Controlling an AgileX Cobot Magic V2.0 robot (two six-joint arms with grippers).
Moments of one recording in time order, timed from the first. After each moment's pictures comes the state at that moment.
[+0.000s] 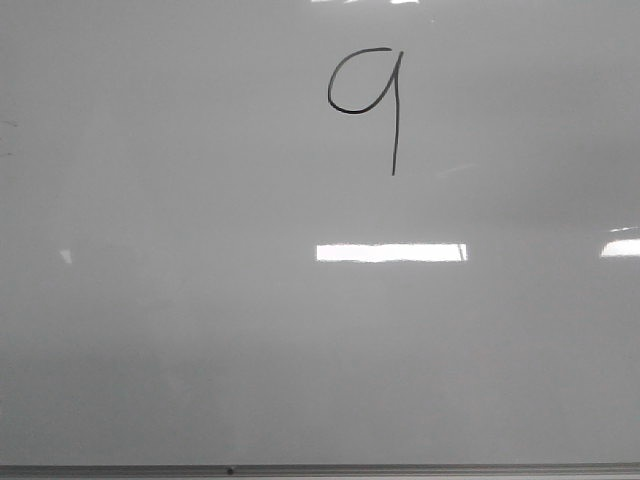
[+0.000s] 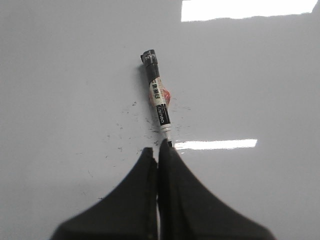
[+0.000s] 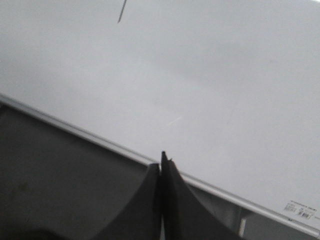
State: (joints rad) left arm -0.03 -0.01 0.01 -0.07 0.03 0.11; right arm 0.20 0.45 -0.83 0.08 1.04 -0.13
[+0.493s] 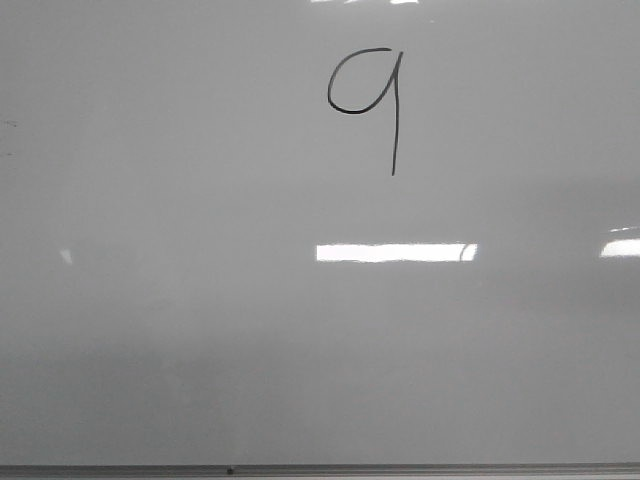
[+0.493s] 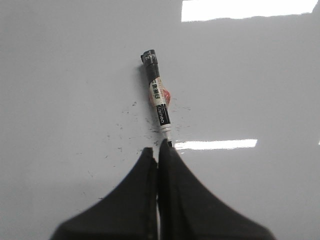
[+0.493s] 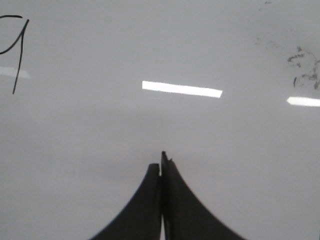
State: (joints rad) left arm -0.03 -0.01 0.01 -0.07 0.03 0.11; right arm -0.03 0.05 -0.21 0.08 0.40 -0.13
